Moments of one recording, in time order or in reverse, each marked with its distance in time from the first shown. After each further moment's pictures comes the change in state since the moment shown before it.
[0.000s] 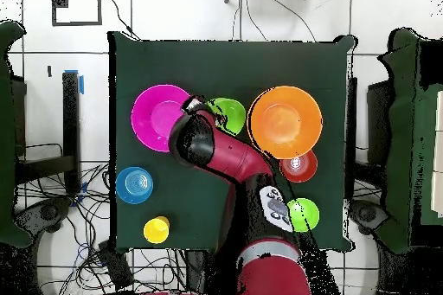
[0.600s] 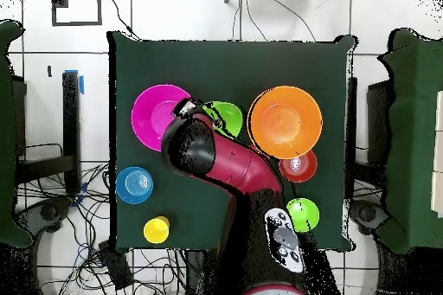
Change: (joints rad) arm -0.006 -0.168 0.006 0.069 0.003 0.148 0.005
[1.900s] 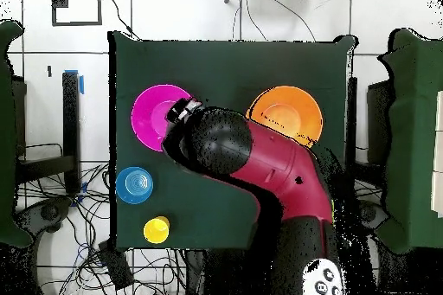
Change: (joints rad) arm -0.030 -0.220 -0.066 -0.141 -0.033 0.627 0.000
